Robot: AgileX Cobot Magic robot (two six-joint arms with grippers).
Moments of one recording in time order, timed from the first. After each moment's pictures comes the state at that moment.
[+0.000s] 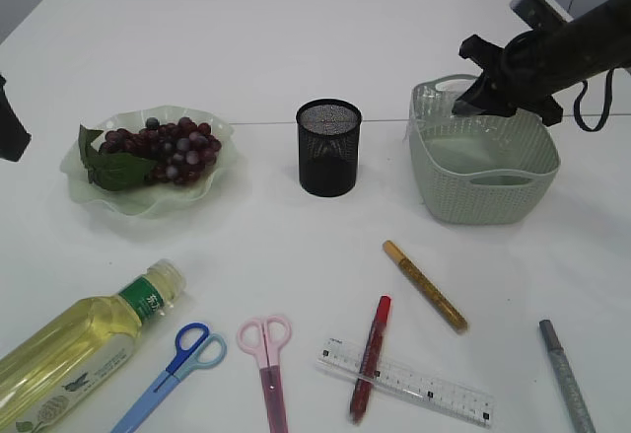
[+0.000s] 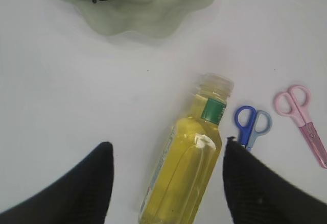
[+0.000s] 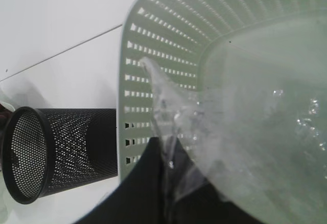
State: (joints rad) left arm -0.24 1.36 -1.19 -0.05 1.04 -0.01; right arm -0.05 2.14 -1.65 0.86 0.74 -0.34
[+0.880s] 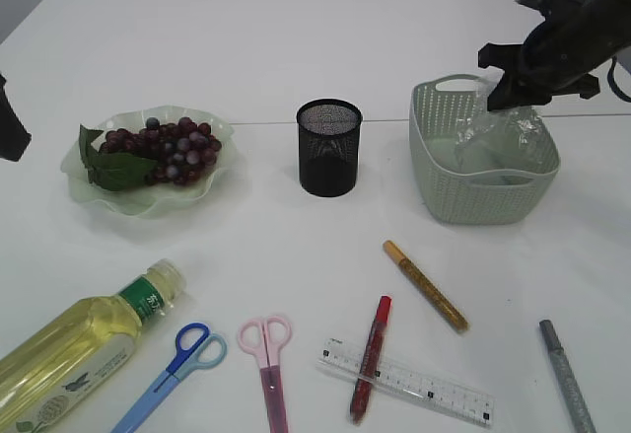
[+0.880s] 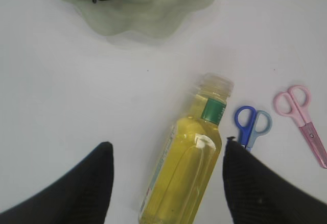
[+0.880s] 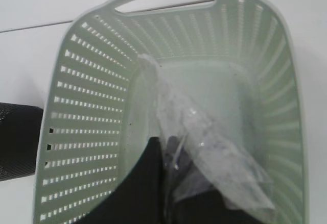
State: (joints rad) left arm -0.24 1.36 -1.19 -0.05 1.04 -0.01; right arm -0.06 2.14 -1.75 0.48 0.76 -0.28
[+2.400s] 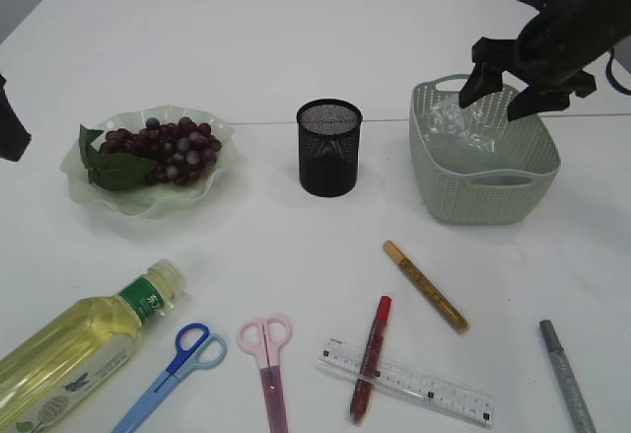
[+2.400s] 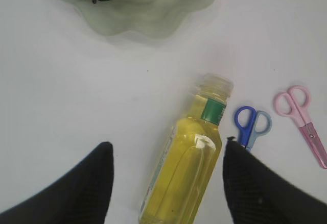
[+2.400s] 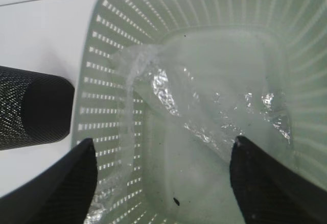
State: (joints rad) left arm -0.24 1.36 -1.19 -0.05 1.04 -0.01; right arm -0.03 2.11 -1.75 0.47 0.86 -0.25
